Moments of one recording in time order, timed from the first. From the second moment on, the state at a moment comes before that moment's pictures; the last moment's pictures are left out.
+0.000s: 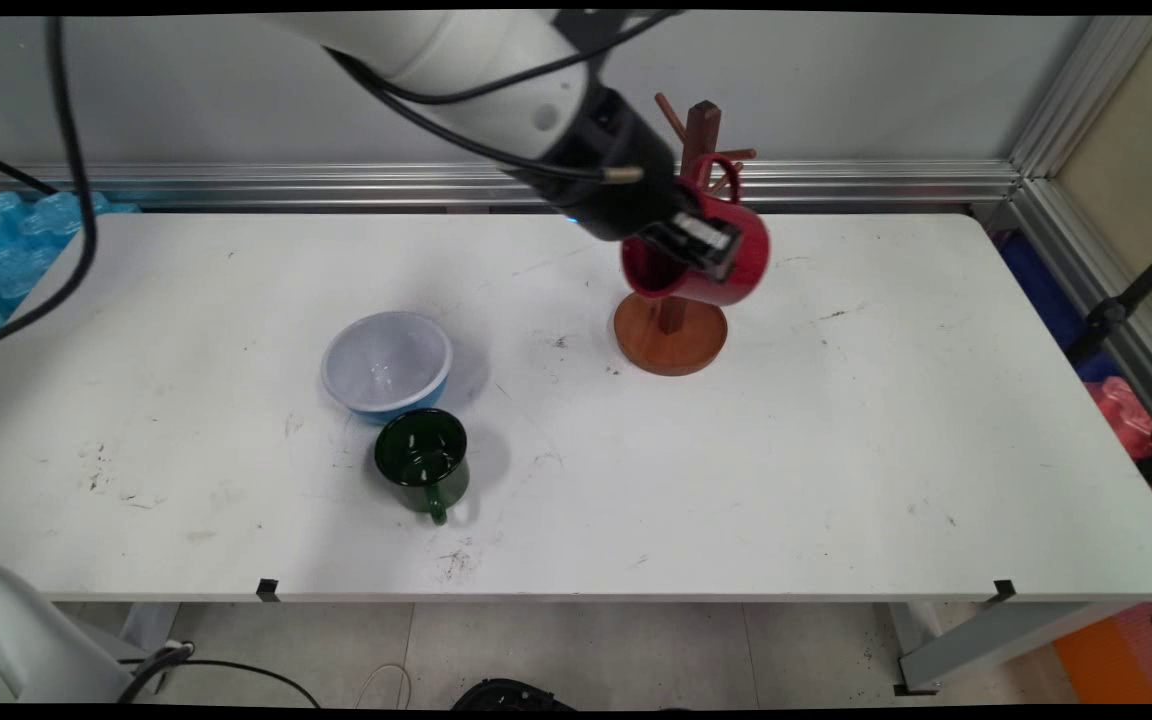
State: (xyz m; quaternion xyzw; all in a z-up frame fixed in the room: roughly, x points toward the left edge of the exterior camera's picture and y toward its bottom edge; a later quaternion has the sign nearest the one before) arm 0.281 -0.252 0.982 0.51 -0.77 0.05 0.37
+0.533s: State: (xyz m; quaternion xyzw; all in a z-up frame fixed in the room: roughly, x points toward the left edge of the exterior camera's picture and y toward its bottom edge) arm 0.351 -0.239 0.998 0.43 -0.84 0.08 0.31
